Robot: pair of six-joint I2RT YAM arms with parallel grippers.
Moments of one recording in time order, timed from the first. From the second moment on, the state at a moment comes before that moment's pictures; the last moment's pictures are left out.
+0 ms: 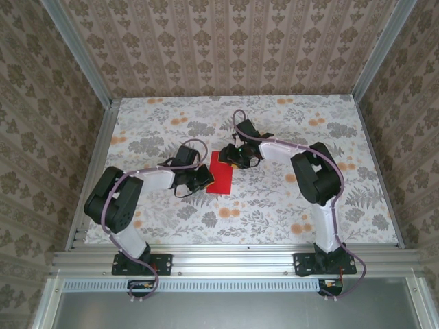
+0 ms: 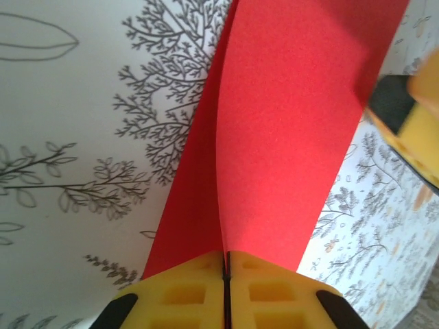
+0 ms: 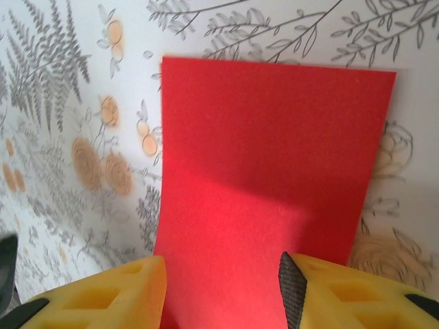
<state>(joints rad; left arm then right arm) -0.54 1.69 0.81 -0.11 0.41 -0.93 0.50 2.07 1.42 -0.36 -0.41 0.72</state>
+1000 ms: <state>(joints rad) -0.57 1.69 0.92 -0.34 0.34 -0.70 0.56 1.97 1.33 -0.46 -0.29 0.60</state>
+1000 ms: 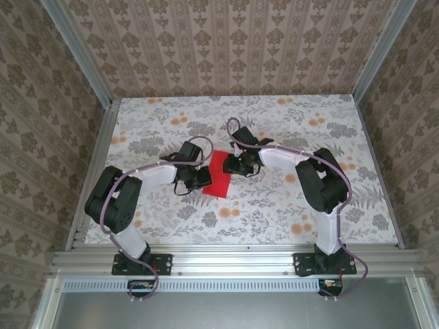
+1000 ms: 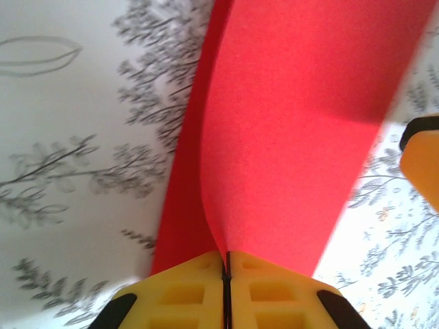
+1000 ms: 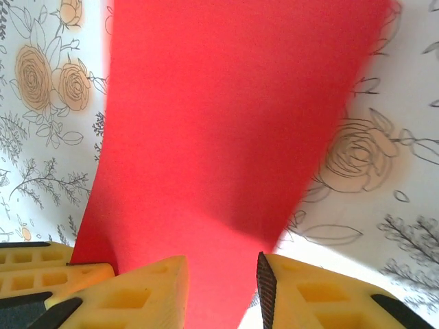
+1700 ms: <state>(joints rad) -0.59 1.73 0.95 -0.33 0.34 -0.70 0.56 2.01 1.33 -0.46 -0.29 0.58</state>
